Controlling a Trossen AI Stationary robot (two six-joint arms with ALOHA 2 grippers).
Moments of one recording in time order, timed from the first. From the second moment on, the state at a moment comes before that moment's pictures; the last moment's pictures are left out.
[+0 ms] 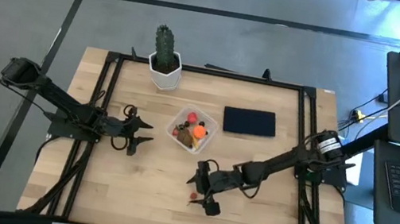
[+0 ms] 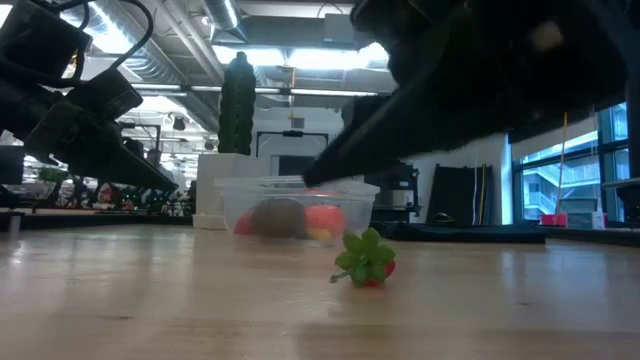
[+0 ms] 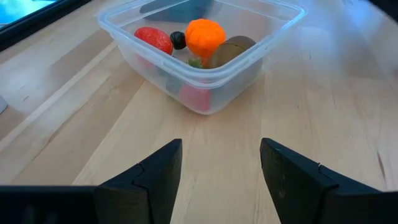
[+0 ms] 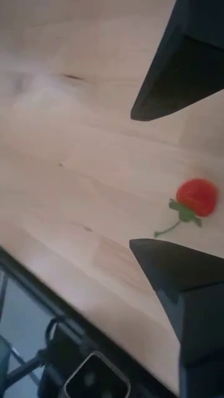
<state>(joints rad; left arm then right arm) -0.25 0.90 0.01 0.40 -0.46 -0.25 0.41 1.92 0.97 0.36 0.01 0.07</state>
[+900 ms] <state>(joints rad) -0.25 0.90 0.01 0.40 -0.46 -0.26 0.44 2.02 0.97 0.32 0.08 0.09</state>
